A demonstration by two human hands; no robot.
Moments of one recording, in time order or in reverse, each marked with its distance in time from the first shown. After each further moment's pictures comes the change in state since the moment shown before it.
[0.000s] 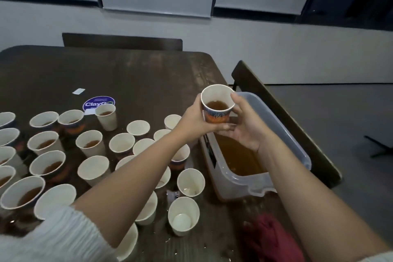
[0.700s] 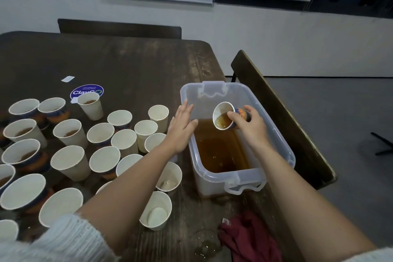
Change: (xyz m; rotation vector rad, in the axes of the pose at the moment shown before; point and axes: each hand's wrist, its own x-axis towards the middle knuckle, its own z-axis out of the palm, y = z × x) left_hand -0.002 -0.059 0.058 0.283 0.033 -0.172; right_hand 0.030 0.048 -0.100 -0.627 0.478 -0.173
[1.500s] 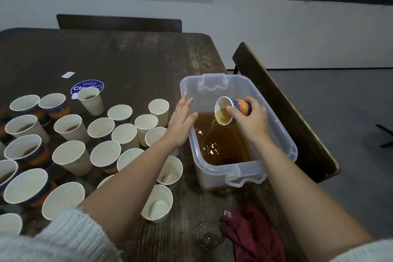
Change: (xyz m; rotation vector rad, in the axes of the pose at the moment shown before) left_hand 0.003 -0.007 0.007 -0.099 0.018 -0.032; right_hand -0.001 0.002 0.001 -0.134 0.083 -0.101
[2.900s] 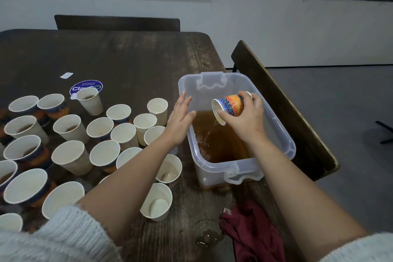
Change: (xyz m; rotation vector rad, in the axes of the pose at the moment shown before) left_hand -0.001 0.002 0.000 -0.016 -0.001 -0.012; right_hand 0.000 0.005 0.008 -0.195 0.042 -0.214
